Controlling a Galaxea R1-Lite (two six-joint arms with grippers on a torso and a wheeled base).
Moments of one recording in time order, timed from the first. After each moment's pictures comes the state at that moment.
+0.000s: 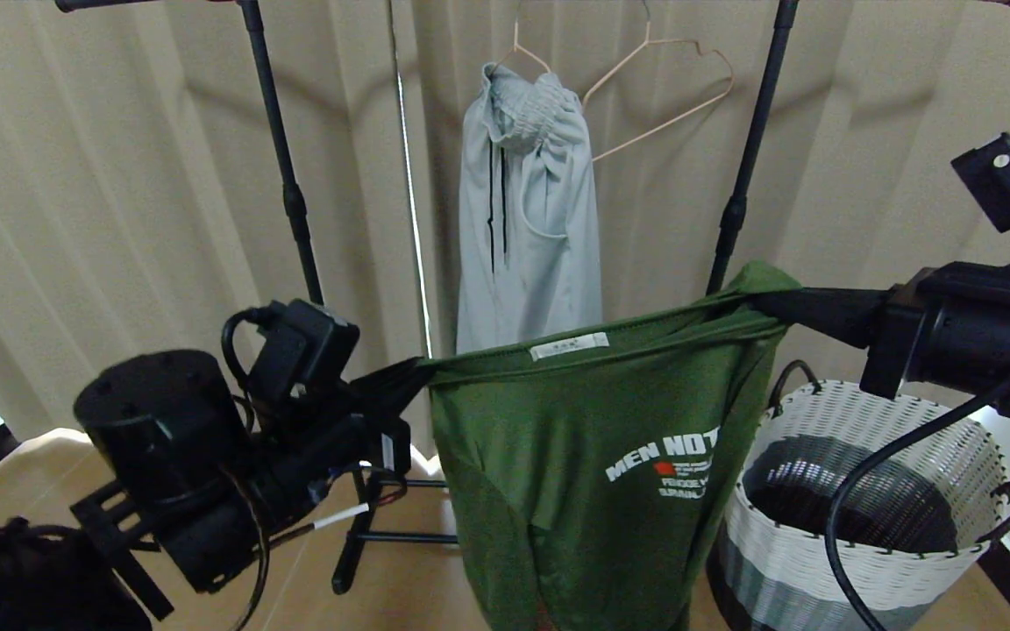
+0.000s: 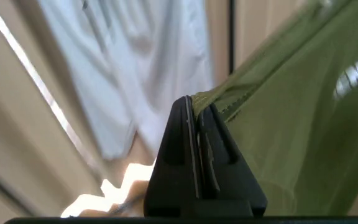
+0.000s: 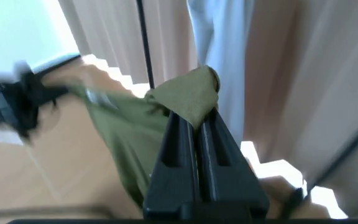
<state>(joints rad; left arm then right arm) -0.55 1.72 -0.48 -1.22 -0.02 0.15 0.37 1.35 -0.82 -0.34 0.28 0.09</state>
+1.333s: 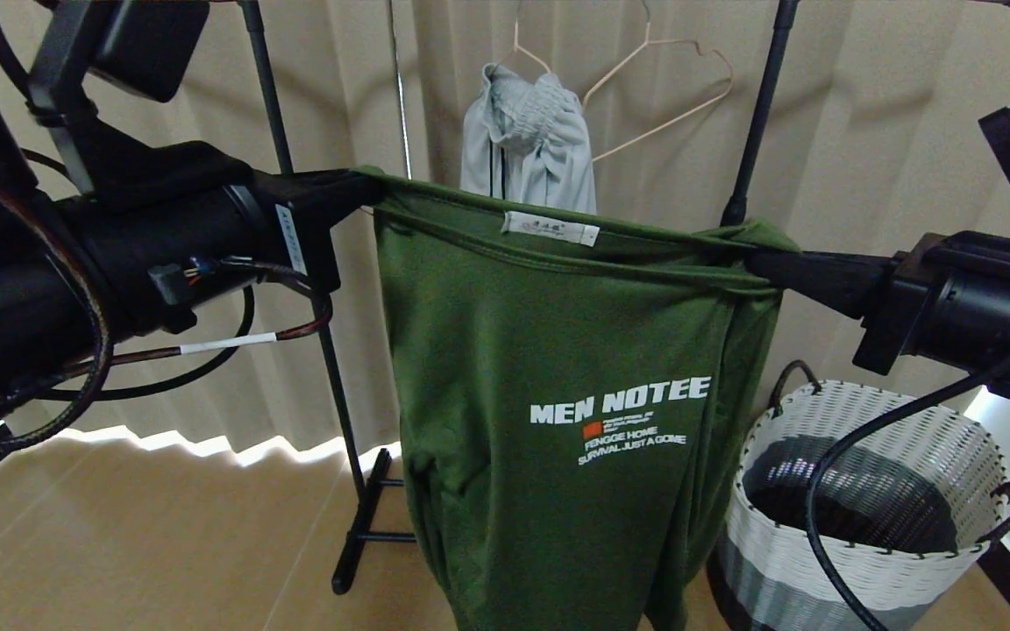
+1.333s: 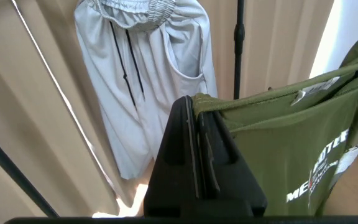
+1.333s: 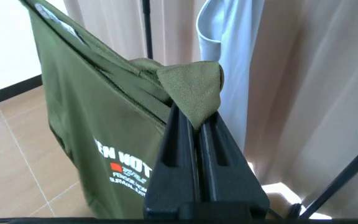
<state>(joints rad) -0.56 1.42 -0.98 -0.51 -0.02 0.13 0.41 1.36 -0.82 -0.48 0.28 0.06</state>
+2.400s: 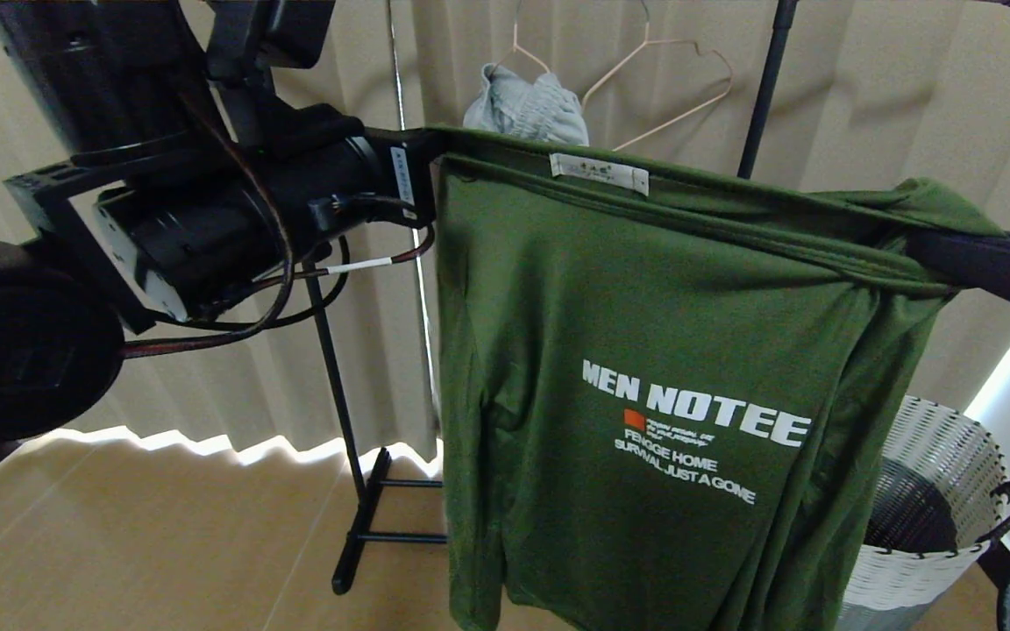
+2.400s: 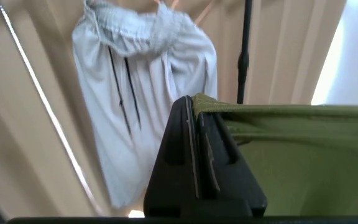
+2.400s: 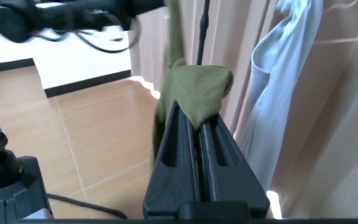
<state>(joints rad) -0.56 1.67 -1.21 -0.61 0.00 0.07 0.41 1.09 -0.80 -0.33 0.50 0.06</state>
